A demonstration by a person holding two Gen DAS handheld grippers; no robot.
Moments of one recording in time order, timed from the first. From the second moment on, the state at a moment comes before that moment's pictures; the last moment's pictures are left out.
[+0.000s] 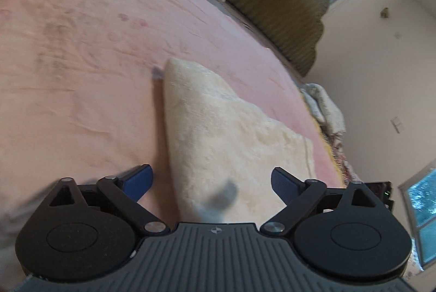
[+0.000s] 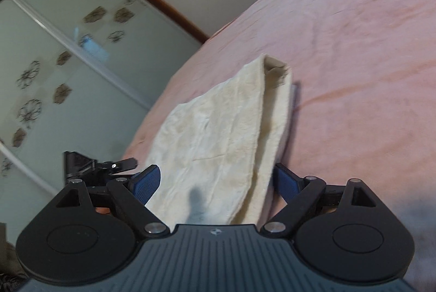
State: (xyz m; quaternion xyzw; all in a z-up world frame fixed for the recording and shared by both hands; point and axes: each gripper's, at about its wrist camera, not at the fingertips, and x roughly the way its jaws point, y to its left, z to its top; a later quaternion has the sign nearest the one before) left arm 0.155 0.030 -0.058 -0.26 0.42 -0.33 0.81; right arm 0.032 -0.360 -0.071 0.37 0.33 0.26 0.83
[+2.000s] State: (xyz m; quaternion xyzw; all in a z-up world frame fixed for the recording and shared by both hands) left arm 0.138 0.053 0.004 -0.04 0.32 -0.11 0.94; right arm 0.122 -0.239 -0.010 0.15 0.29 0.24 0.91
